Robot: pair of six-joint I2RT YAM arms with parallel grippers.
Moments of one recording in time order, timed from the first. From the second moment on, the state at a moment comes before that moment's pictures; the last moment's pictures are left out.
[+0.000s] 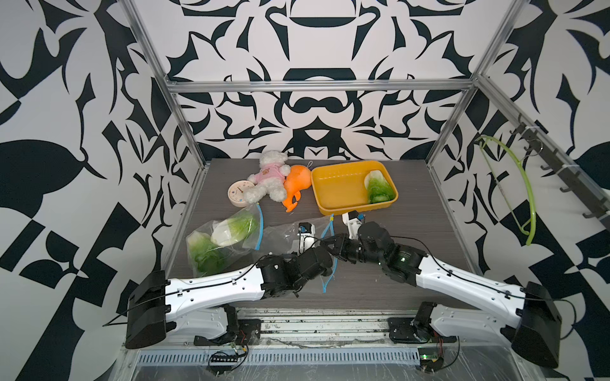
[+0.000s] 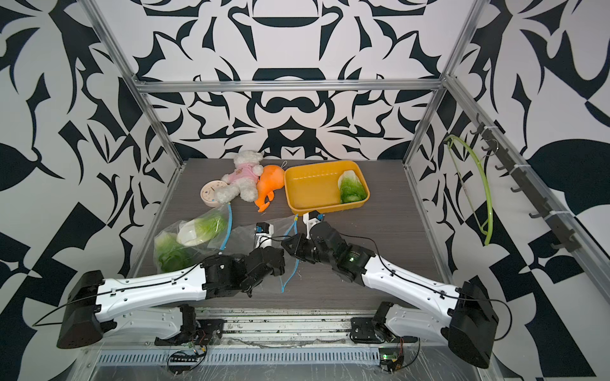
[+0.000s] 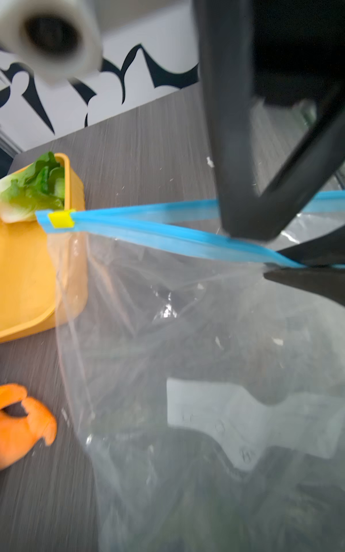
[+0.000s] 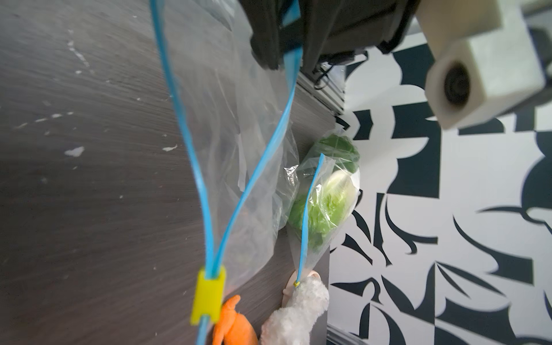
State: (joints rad) left arm -1.26 1.22 0.87 -0.45 -0.53 -0.99; right arm 0.91 1.10 0.77 -0.17 -0.16 1.14
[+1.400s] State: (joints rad) left arm -1.21 1.17 1.21 -0.77 -0.66 -0.66; right arm 0.88 1.19 1.04 -0.76 0.10 0.76
